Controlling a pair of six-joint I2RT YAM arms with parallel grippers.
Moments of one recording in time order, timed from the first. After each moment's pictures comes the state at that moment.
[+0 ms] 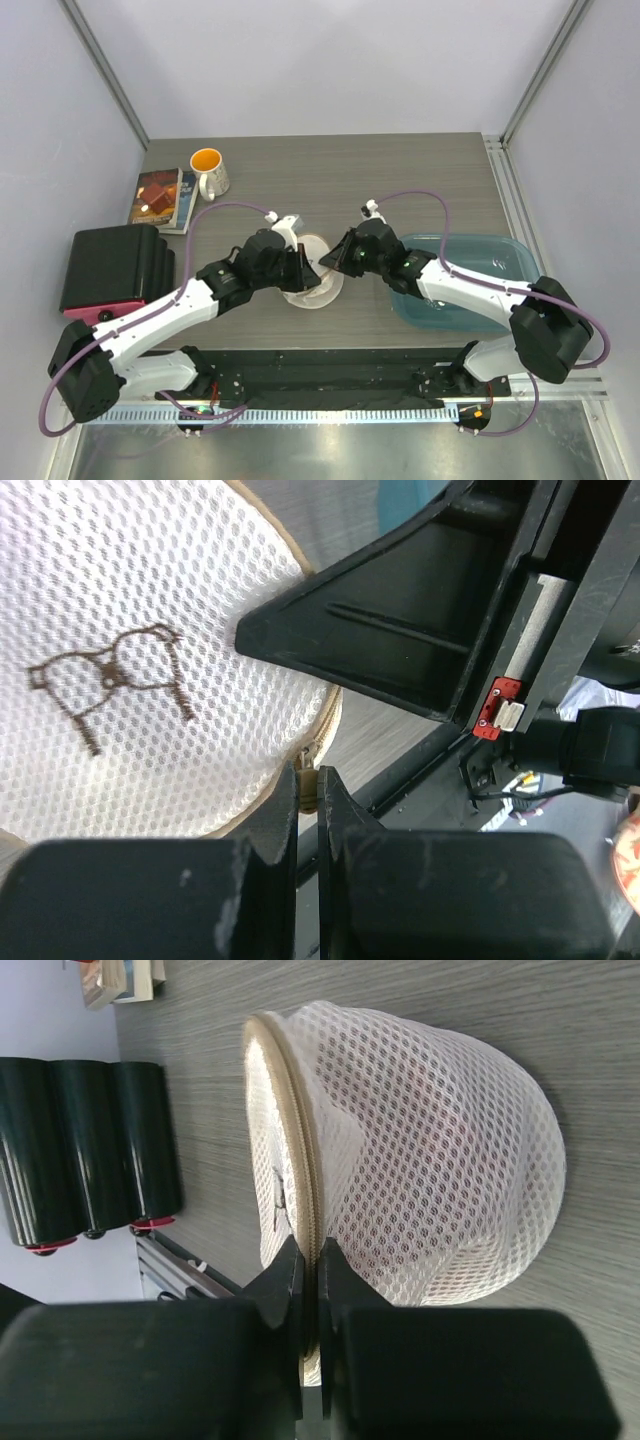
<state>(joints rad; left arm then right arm) -0.82 1.14 0.77 -0.25 0.12 -0.68 0.79 1.38 0.80 0.00 -0.02 1.05</state>
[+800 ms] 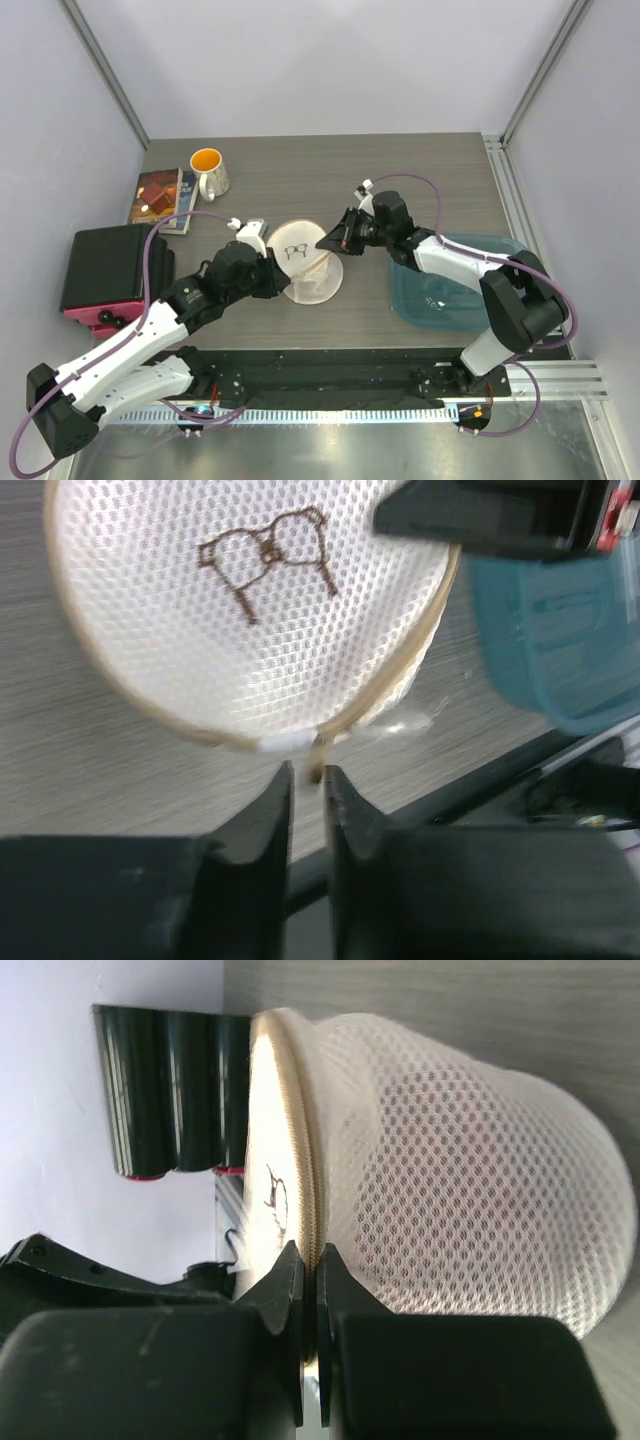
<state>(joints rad) -0.78 0.87 0.72 -0.46 -0.09 -0.66 0.55 1.55 0.87 0.20 -0.54 0.96</state>
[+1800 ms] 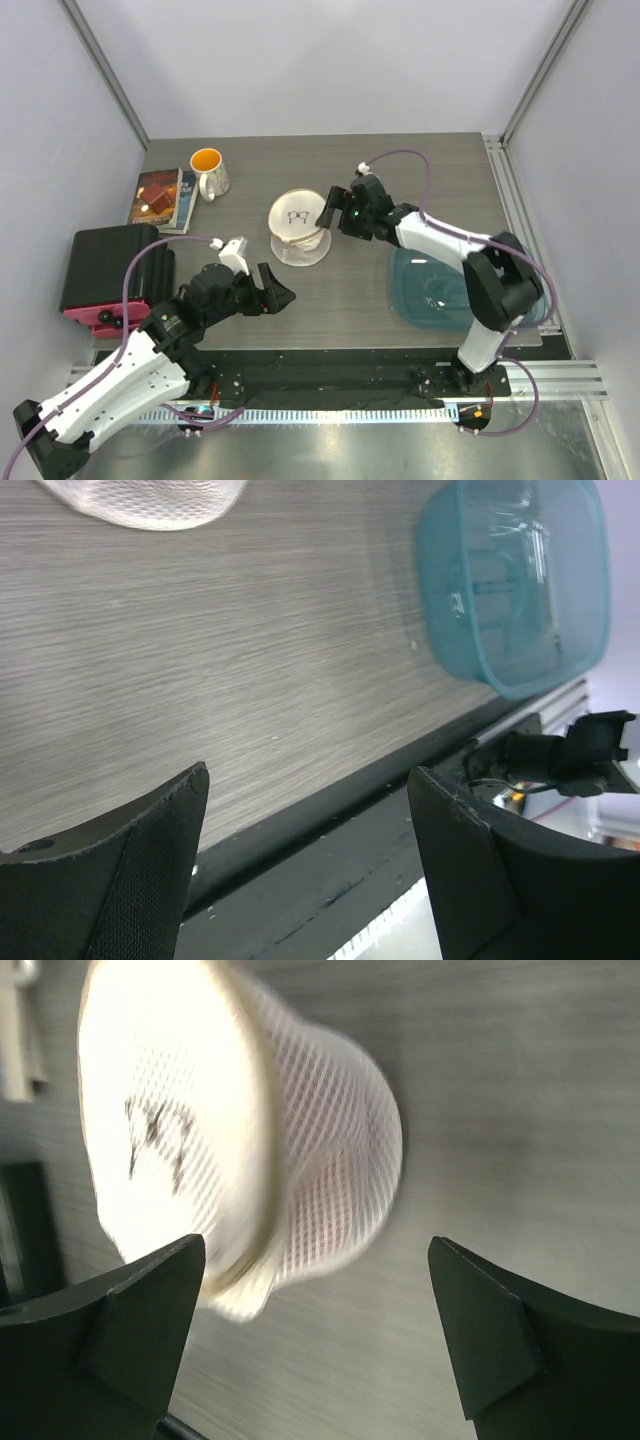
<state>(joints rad) -0.77 0.61 0.58 -0.50 -0.01 -0.78 0.58 1.75 1.17 -0.12 -0.10 0.78</state>
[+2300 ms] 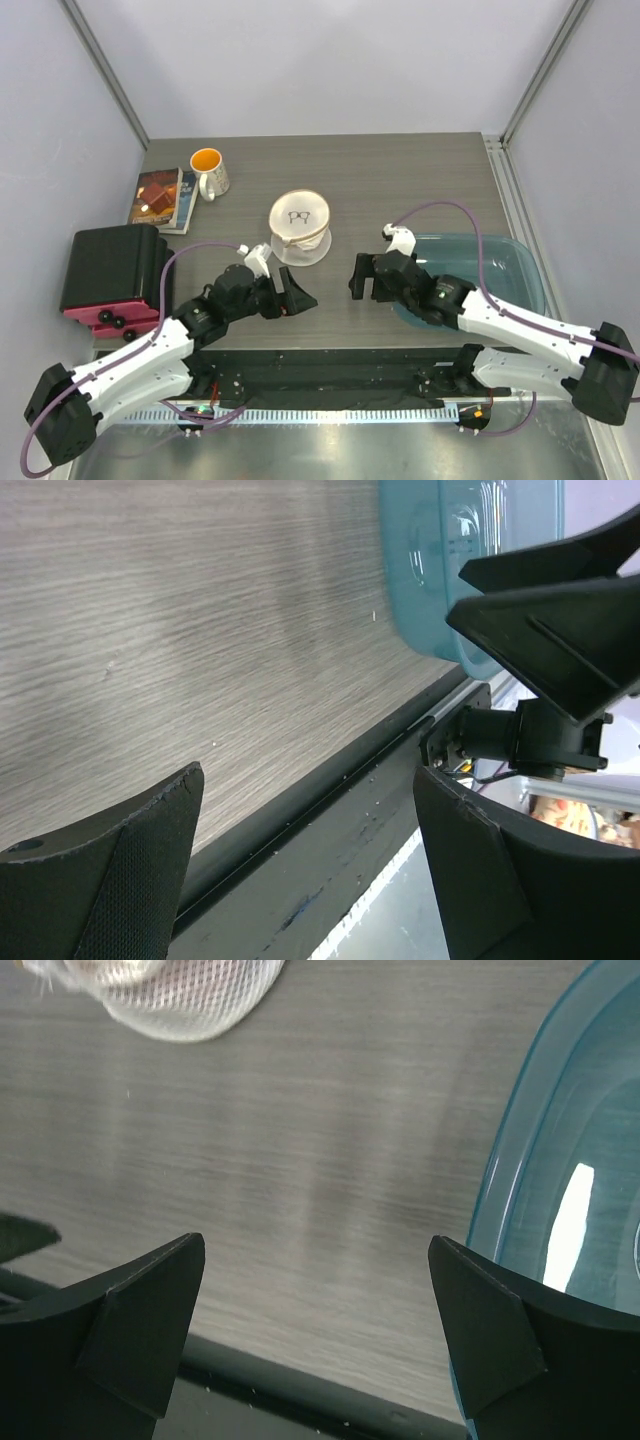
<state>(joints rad) -0.77 0.80 0.41 -0.11 0.17 -0.90 0.92 1.05 0.72 -0.42 0.36 0.74</state>
